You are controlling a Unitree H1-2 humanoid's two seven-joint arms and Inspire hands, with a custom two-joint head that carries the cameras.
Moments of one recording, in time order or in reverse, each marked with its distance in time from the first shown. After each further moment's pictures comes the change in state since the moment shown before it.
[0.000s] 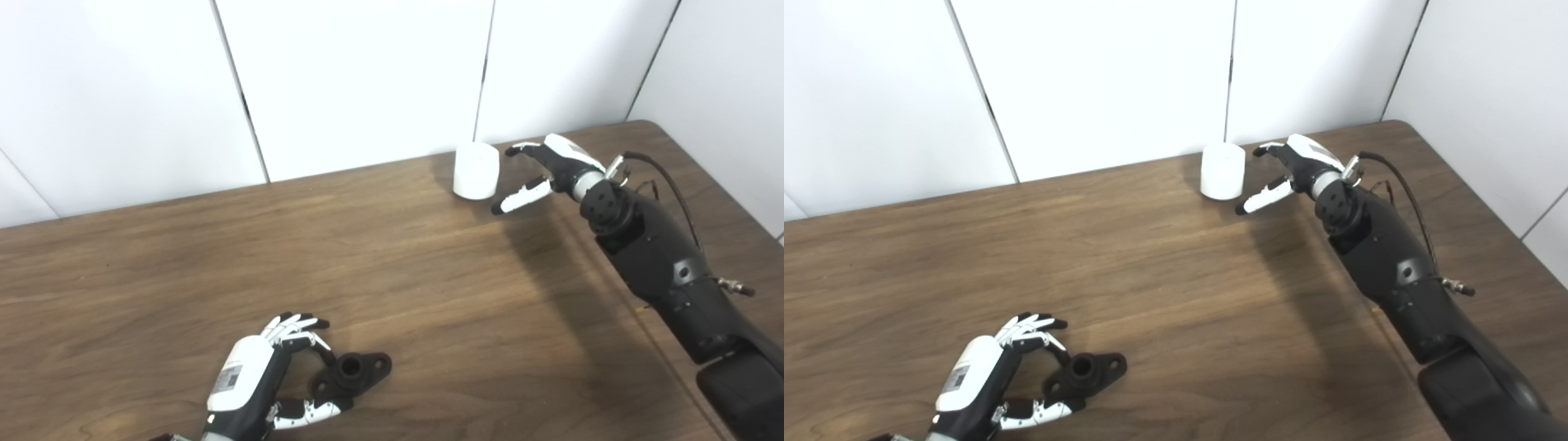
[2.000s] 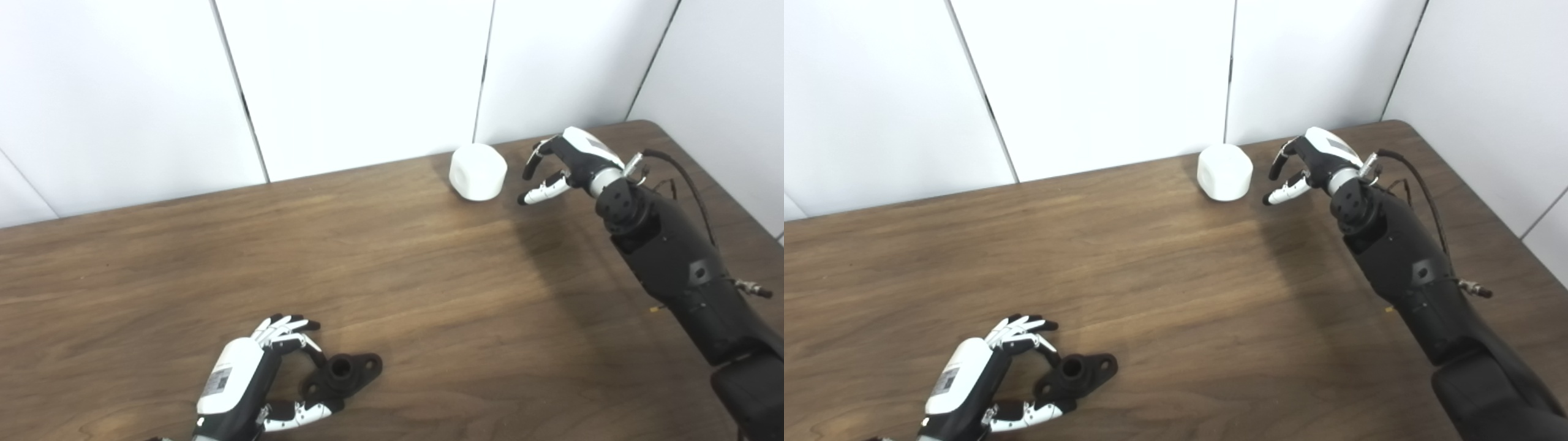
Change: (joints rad) left arm 0.008 0.021 0.013 -0.007 -0.017 0.000 0.000; right arm 0.018 -0.036 -0.022 -0.006 0.002 -0.009 -0.041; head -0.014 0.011
